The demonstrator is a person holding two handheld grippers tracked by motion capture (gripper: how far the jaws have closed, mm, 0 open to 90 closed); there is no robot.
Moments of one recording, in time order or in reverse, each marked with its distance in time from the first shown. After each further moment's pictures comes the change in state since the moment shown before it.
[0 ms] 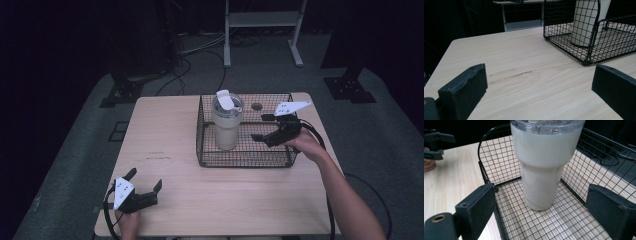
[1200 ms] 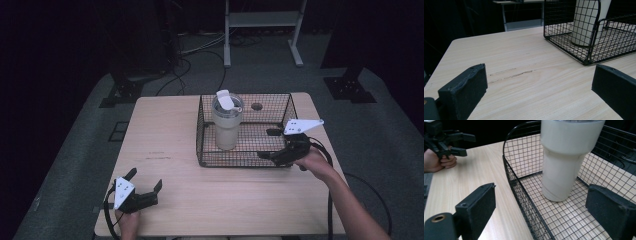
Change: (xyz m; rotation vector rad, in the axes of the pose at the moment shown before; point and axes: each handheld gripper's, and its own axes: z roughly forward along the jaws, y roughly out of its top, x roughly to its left) left arm -0.001 0.000 0.000 0.004 0.003 0.003; right arm 0.040 -0.028 -0.028 -0.050 0.027 -0.005
